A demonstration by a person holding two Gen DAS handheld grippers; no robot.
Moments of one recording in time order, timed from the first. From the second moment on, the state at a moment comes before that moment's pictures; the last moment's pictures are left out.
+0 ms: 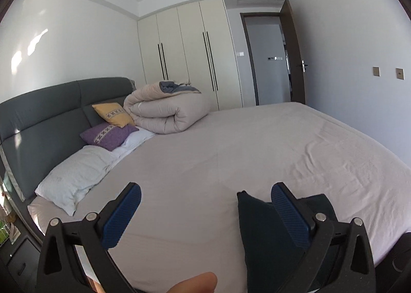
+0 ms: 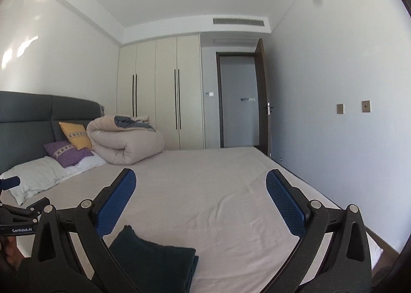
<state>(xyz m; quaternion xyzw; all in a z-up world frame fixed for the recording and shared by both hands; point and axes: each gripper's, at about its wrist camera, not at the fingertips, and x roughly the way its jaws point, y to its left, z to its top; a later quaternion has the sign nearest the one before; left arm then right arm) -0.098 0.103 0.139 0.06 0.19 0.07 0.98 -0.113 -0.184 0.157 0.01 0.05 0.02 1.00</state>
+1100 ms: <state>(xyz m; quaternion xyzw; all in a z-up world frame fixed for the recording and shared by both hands) -0.074 0.090 0.024 0.00 0.43 0.01 0.90 -0.043 -0.159 -0.003 0.06 0.41 0.02 0.91</state>
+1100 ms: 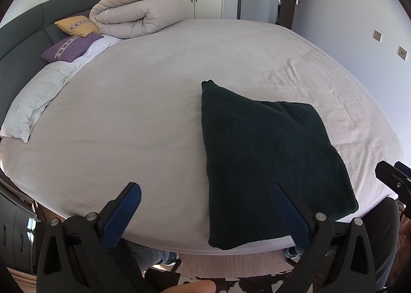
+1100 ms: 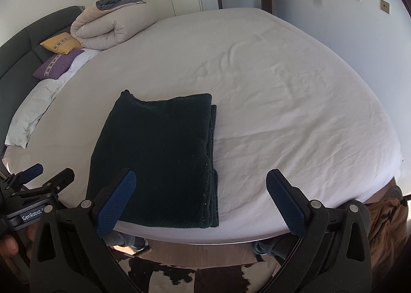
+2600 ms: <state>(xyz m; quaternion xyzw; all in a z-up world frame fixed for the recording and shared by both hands) -0.069 0.095 0.007 -0.01 0.45 0.01 0.89 -0.022 -0.138 -0.022 0.05 0.44 0.03 0.90</state>
